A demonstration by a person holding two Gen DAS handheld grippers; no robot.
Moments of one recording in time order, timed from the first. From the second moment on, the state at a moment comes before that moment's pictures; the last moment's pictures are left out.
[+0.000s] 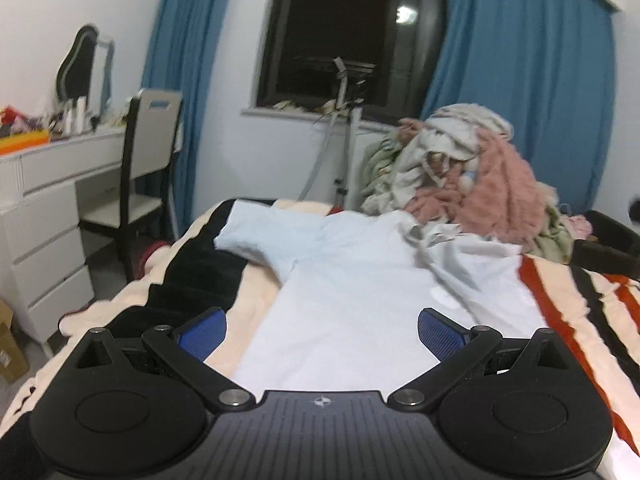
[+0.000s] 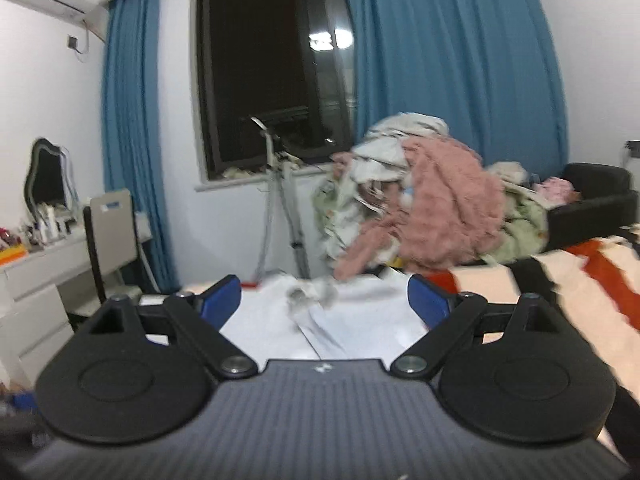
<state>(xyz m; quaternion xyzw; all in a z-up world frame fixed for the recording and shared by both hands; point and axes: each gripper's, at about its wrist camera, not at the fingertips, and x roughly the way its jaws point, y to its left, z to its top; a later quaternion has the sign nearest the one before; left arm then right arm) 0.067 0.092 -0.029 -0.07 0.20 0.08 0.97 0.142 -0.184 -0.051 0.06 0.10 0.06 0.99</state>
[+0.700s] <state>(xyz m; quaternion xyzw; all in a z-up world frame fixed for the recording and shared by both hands) 0.007 -0.005 -0.051 0.03 0.24 -0.04 0.97 0.031 -0.267 -0.062 0.15 0.11 0.03 0.98</state>
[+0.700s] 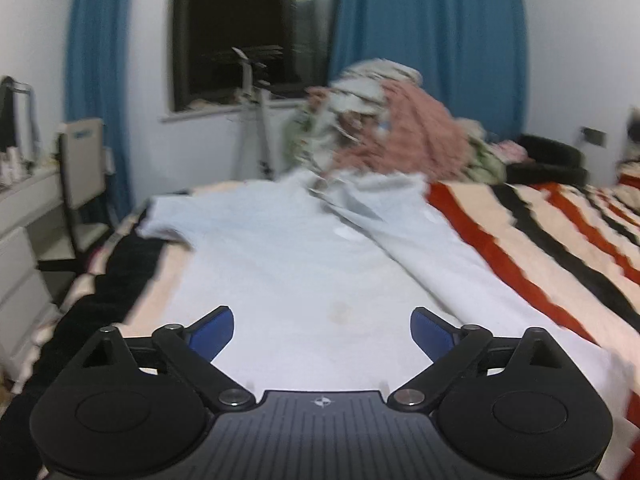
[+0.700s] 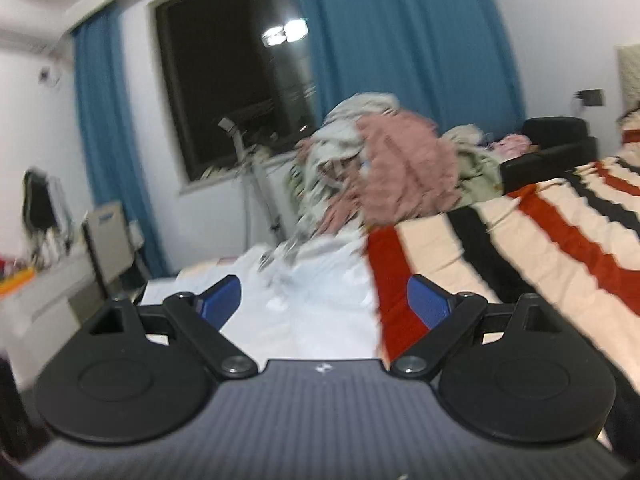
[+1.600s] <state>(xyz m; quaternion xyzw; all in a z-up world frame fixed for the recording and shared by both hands) 0.010 -0.224 -0.132 0.05 0.31 -0.34 0.89 0.027 -0.398 -0.084 0.25 0.06 -0.07 0.96</state>
